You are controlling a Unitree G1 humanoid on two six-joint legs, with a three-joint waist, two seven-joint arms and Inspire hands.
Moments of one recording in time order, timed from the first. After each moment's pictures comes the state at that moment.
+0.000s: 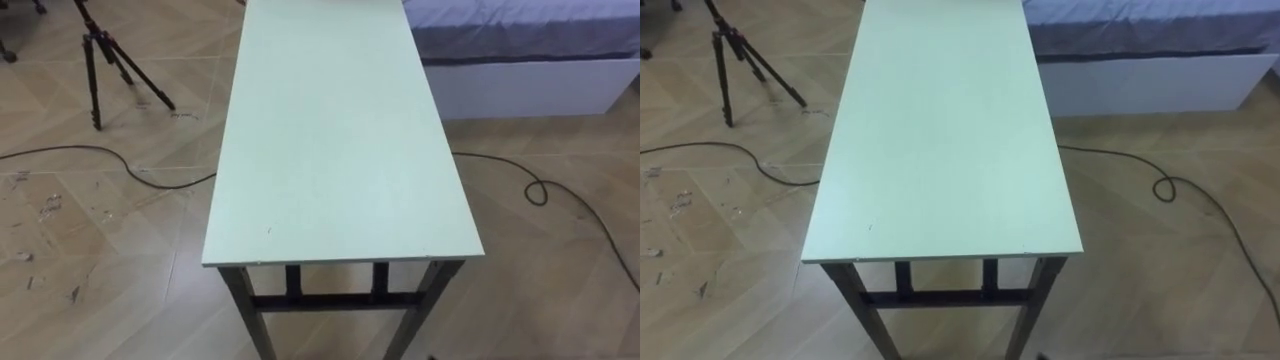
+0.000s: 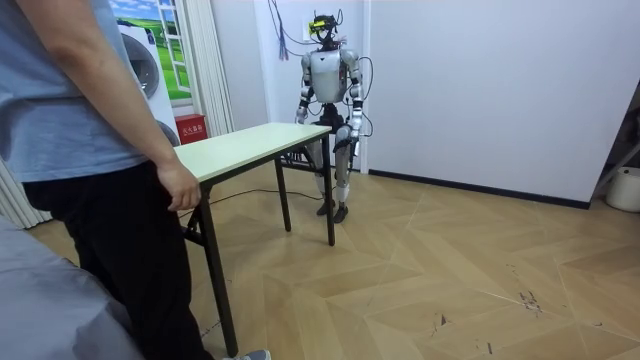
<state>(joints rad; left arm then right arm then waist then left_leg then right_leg) 0.15 0.16 -0.14 0.94 -0.60 0.01 -0.13 0.17 -0.21 0.10 0.88 0.61 0.01 0.34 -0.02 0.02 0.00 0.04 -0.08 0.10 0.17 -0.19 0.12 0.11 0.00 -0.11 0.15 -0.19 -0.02</state>
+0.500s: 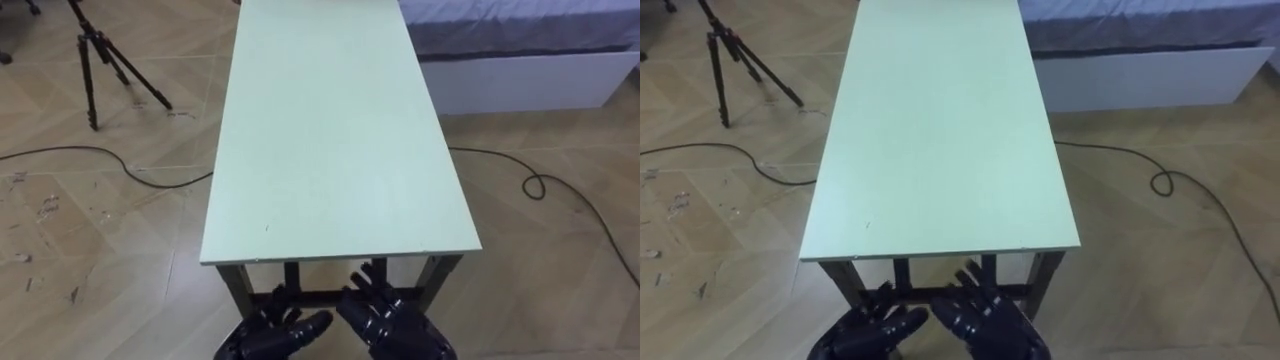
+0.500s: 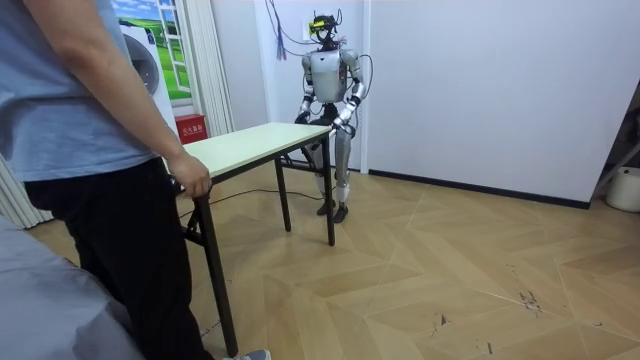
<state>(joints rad) 0.27 0.21 -0.38 0.35 -0.92 0.02 -0.22 0.29 -0.21 0.31 0.35 0.97 0.02 0.48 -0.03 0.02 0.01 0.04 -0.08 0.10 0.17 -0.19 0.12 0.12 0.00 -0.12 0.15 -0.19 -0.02</state>
